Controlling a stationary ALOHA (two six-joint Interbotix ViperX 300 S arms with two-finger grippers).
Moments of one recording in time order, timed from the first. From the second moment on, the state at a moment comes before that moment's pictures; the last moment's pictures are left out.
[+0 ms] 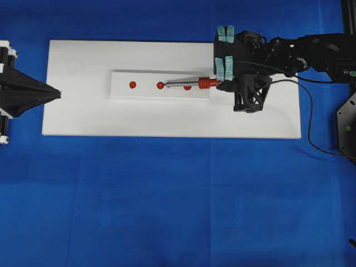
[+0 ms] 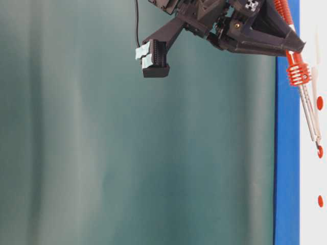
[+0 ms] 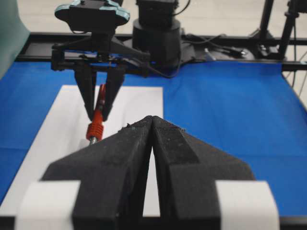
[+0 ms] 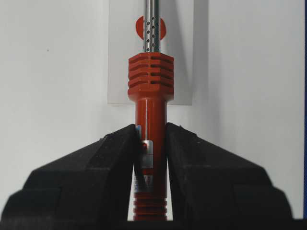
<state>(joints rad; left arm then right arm) -0.01 -0.98 1.27 0.00 -0.38 0.00 -0.30 -0.08 0.73 0.35 0.30 -0.44</state>
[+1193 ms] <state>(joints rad) -0.01 -0.98 1.27 0.00 -0.39 0.00 -0.31 -0.27 0.67 0.32 0.41 -0.44</state>
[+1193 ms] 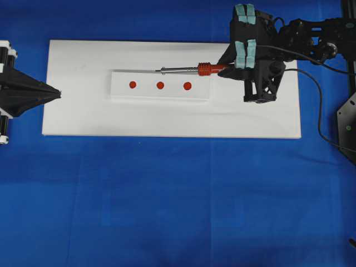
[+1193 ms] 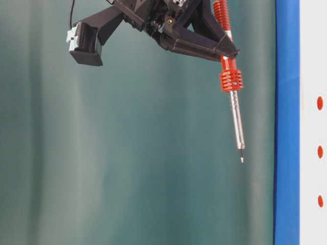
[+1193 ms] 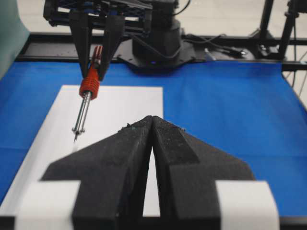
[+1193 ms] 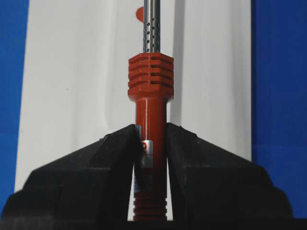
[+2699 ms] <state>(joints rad) 0.00 -0.98 1.27 0.00 -0.39 0.00 -0.39 -0.48 0.85 0.31 0.51 -0.44</state>
